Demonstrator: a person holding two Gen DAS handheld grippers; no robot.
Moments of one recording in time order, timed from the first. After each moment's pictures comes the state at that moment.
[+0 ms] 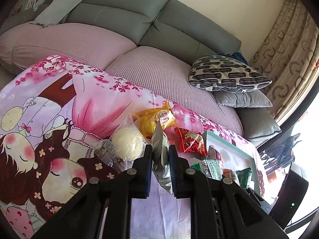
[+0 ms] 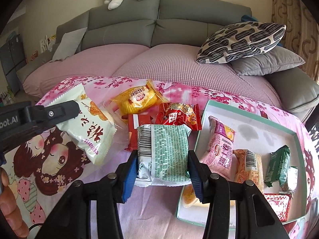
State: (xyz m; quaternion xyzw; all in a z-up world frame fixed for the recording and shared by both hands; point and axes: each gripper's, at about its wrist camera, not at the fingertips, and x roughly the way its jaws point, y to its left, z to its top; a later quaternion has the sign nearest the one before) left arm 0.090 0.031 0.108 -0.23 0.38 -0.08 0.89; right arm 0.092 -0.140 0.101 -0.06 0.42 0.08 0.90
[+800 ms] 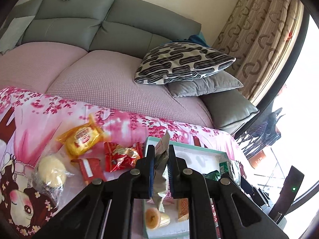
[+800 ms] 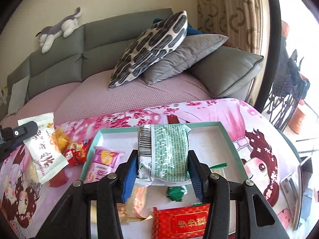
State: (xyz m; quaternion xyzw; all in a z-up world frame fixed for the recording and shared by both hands) left arm 0.142 -0.094 0.153 -0.17 0.36 -0.20 0.90; right arm 0.090 -0.315 0.138 0.05 0.36 -0.12 0.92
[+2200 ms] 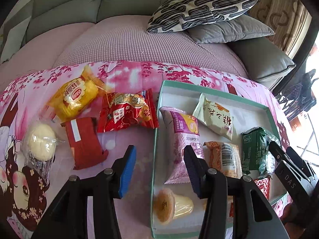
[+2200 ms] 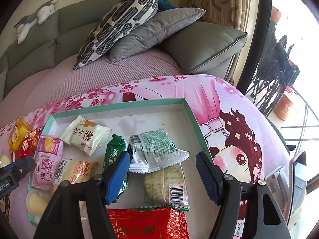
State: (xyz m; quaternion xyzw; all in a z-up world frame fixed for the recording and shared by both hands) left arm 0.145 -0.149 0.071 -0.04 0.49 -0.10 0.86; right arm 0.101 -0.378 0.103 0.03 0.42 -0.18 0.89
